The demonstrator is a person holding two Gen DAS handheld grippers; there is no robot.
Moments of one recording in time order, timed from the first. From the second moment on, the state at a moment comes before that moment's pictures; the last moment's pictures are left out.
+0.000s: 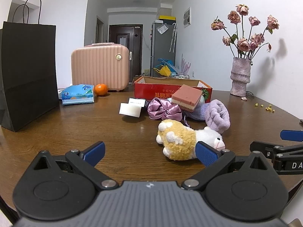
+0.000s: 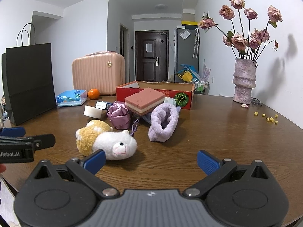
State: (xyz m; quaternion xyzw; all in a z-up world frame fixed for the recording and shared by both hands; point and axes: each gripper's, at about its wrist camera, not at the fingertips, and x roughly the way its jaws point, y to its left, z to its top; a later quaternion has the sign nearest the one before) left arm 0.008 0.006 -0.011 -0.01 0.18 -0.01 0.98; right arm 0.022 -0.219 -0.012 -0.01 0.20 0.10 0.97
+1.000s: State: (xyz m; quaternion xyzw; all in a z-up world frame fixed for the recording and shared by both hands) left arm 0.040 0.030 -0.011 -0.03 0.20 0.01 0.98; right arm 0.065 -0.189 -0.019 -0.05 0.23 0.13 0.96
